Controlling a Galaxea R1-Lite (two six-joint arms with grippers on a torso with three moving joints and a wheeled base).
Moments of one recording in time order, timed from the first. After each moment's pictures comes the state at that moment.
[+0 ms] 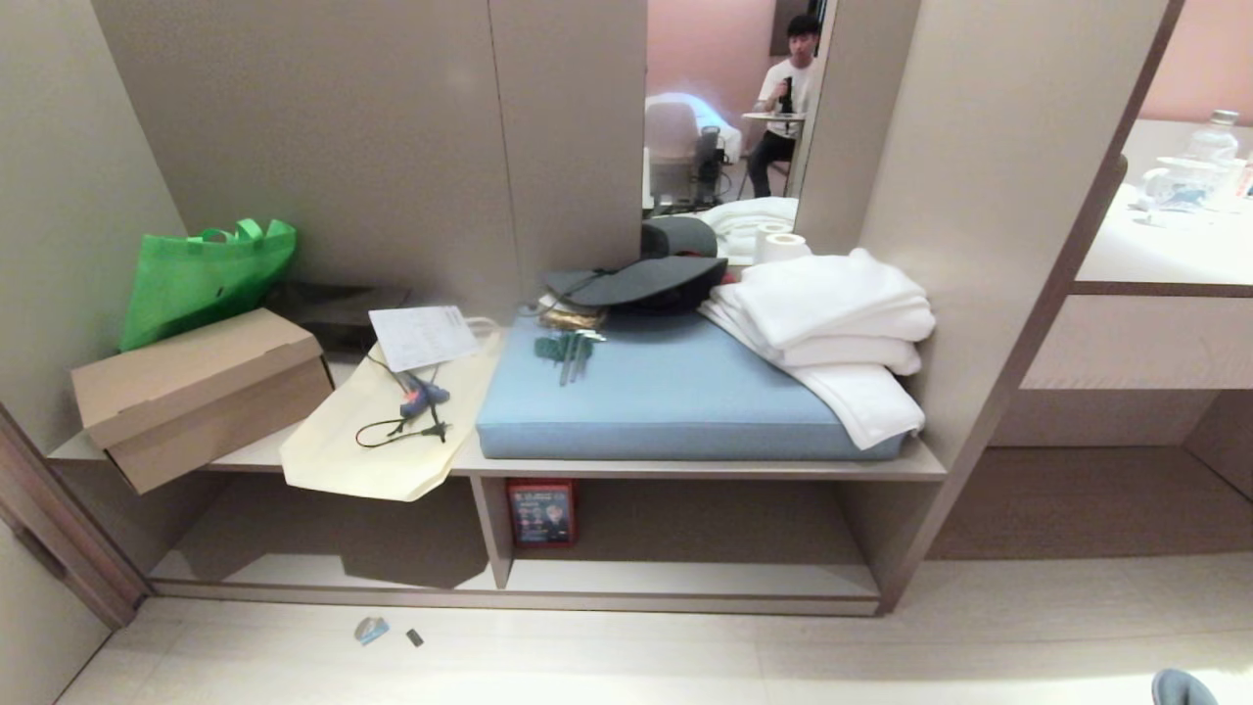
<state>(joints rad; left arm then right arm) 0.01 0.00 0.00 0.00 0.00 0.00 0.01 0.00 0.00 0.00 0.00 -0.01</state>
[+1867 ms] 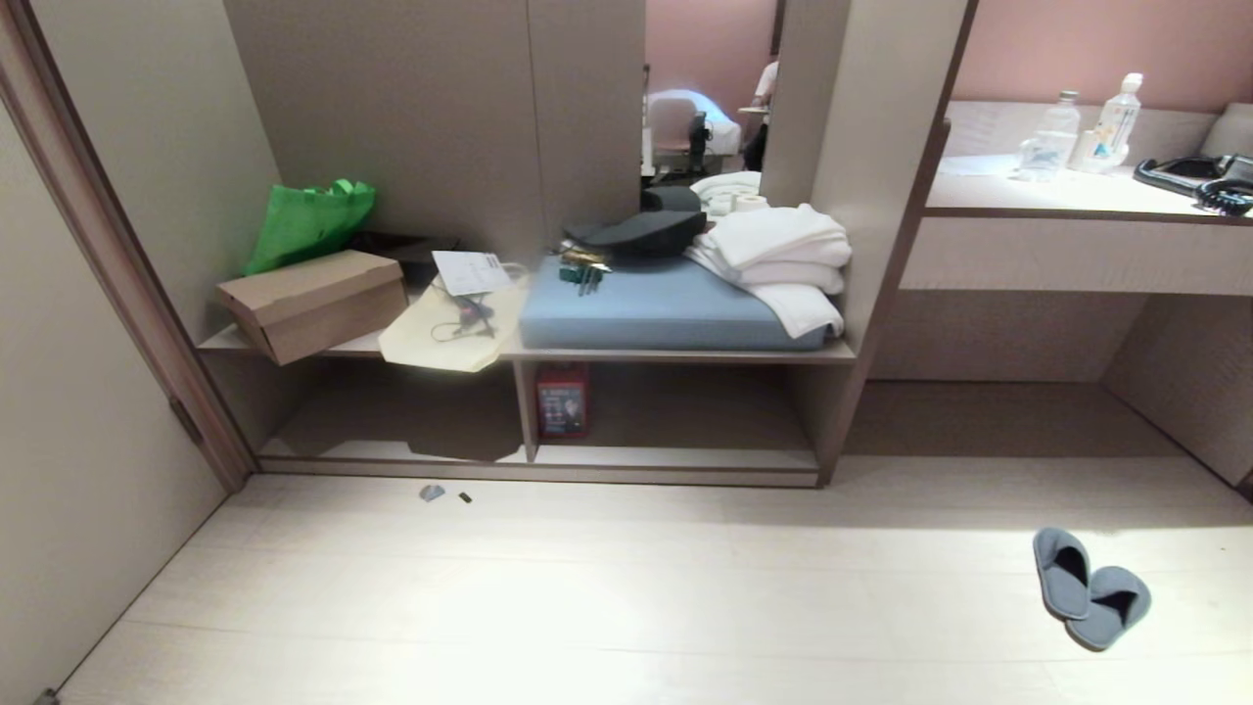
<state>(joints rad) 0.01 0.00 0.00 0.00 0.00 0.00 0.01 0.00 0.00 0.00 0.00 -0.01</state>
